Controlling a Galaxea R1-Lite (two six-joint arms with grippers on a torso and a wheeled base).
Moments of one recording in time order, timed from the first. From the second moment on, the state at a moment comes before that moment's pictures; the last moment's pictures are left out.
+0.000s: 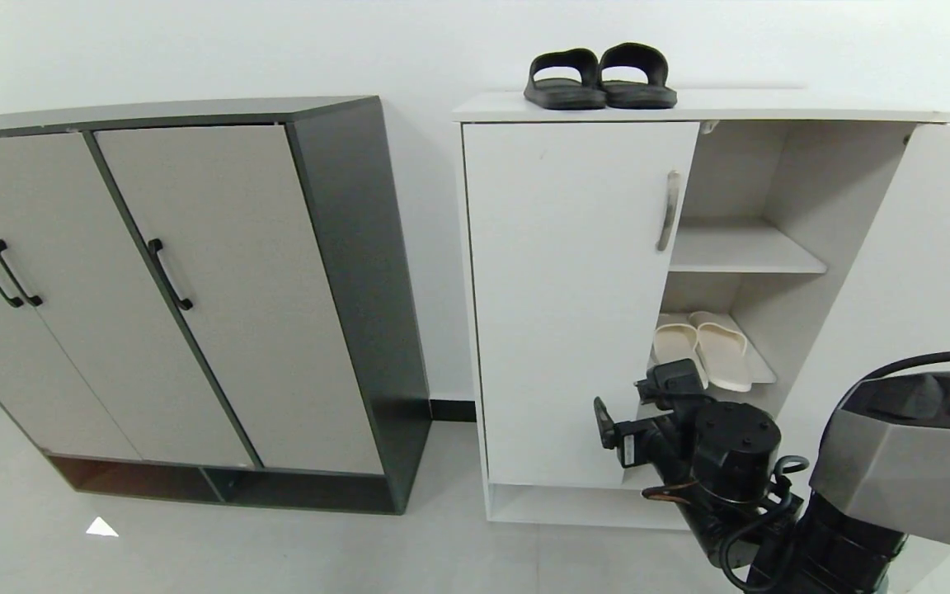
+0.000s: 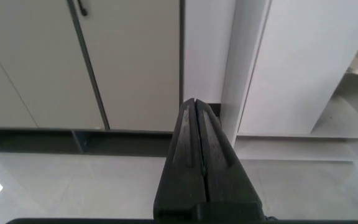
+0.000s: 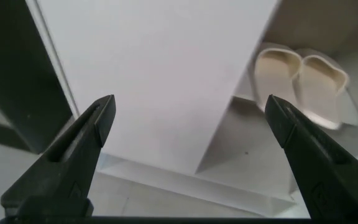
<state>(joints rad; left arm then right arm) 0.00 0.00 0.00 0.00 0.02 0.00 0.68 2.18 -0.56 -1.55 -0.53 -0.07</state>
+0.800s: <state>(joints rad) 0.00 0.00 0.00 0.00 0.01 0.00 0.68 2.19 -0.57 -1.55 -0.53 -0.07</state>
